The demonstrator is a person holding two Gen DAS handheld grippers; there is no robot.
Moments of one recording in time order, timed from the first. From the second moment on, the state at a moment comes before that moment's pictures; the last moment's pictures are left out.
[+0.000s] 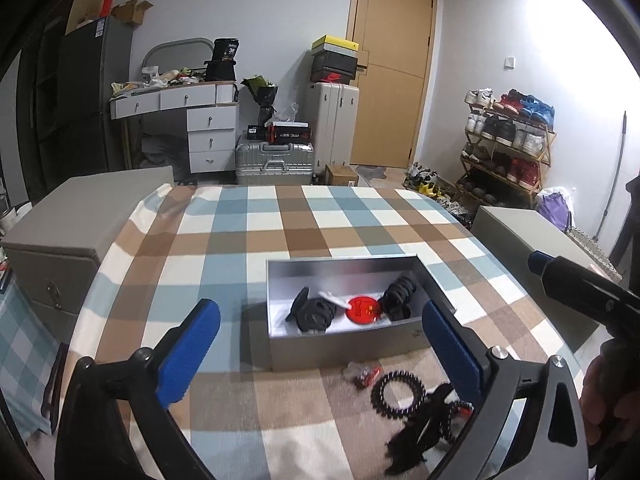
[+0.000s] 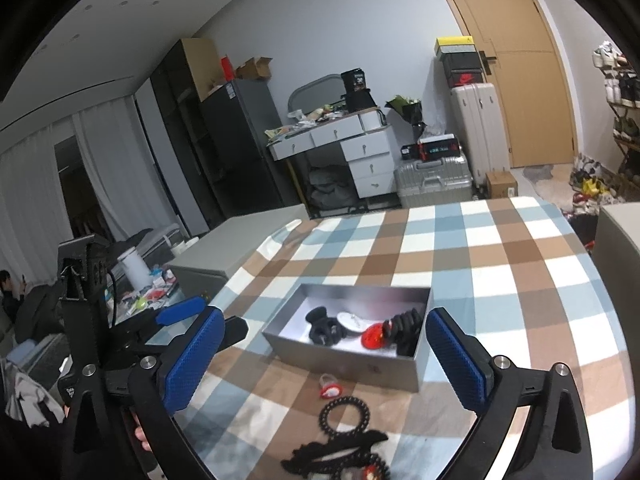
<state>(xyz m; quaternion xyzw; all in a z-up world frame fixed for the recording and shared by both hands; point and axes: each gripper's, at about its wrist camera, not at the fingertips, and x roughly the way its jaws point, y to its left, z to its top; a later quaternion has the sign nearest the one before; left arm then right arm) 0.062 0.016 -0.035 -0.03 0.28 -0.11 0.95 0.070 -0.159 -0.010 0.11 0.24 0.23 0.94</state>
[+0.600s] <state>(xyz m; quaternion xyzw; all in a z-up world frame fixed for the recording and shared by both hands) 0.036 0.058 -0.092 -0.08 0.35 -0.07 0.93 0.097 -0.108 -0.095 0.07 0.36 0.25 0.90</state>
